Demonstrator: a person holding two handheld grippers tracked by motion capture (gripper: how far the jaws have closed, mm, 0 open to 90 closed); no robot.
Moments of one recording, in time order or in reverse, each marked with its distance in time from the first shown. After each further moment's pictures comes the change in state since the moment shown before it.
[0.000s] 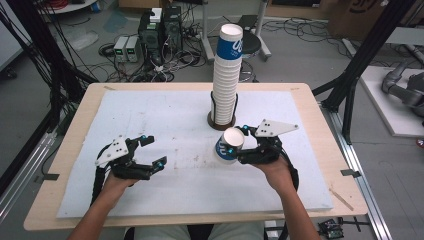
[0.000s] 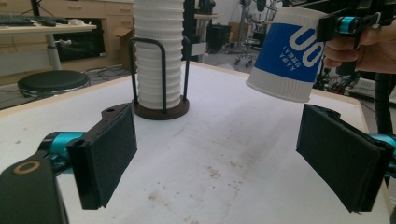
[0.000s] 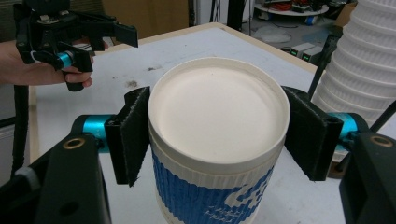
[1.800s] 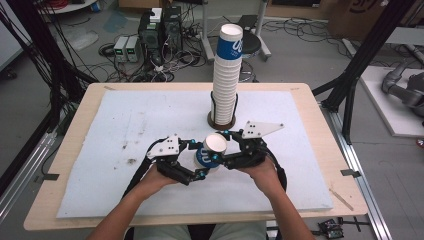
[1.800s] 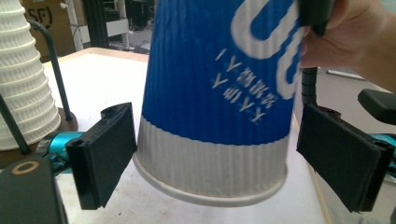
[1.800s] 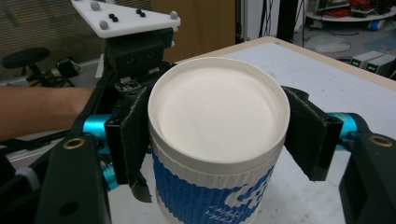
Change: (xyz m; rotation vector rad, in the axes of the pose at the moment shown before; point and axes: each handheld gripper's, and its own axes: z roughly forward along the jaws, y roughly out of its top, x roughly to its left) left arm -0.043 0.011 0.099 0.112 -0.319 0.028; right arm 0.022 0.010 0.024 -0.052 0.208 0.051
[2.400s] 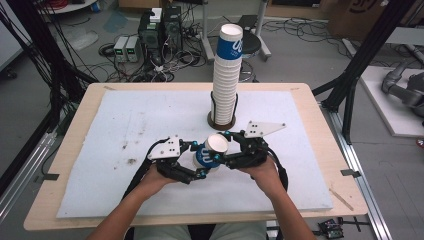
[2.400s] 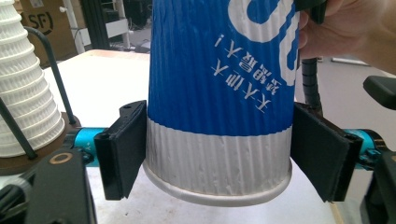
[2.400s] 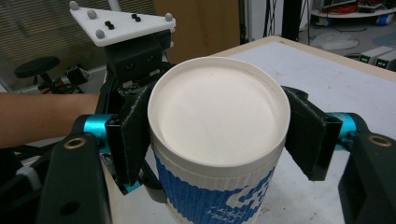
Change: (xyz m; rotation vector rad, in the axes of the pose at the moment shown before) left arm -0.003 0.002 -0.002 0.024 0.001 0.062; right arm -0.003 -0.003 -0.003 -0.012 0.021 0.038
